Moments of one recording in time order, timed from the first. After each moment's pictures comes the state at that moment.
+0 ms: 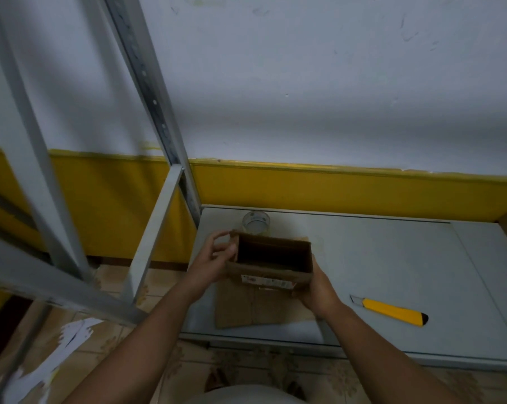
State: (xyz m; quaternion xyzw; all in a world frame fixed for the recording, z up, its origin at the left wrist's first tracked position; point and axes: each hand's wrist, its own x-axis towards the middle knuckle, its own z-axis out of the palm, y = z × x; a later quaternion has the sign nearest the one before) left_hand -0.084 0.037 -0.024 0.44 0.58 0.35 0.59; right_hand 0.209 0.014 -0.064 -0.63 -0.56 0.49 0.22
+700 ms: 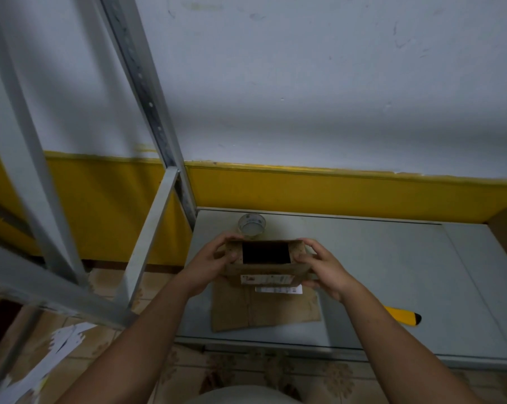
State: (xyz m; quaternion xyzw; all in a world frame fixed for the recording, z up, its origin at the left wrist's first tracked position) left_hand -0.080 0.049 -0.013 0.51 0.49 0.33 0.62; right_hand 0.227 0.044 -0.014 -0.59 -0.38 0.64 0.31
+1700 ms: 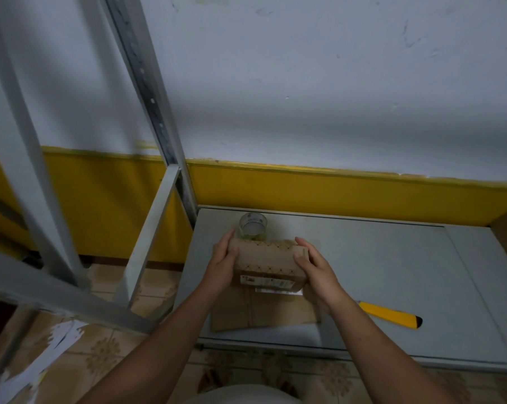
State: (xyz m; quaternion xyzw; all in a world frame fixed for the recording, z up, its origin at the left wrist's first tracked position) left_hand -0.048 0.047 -0.053 0.46 0.58 0.39 0.54; right_hand 0.204 0.035 -0.039 -0.56 -0.38 0.61 0.42
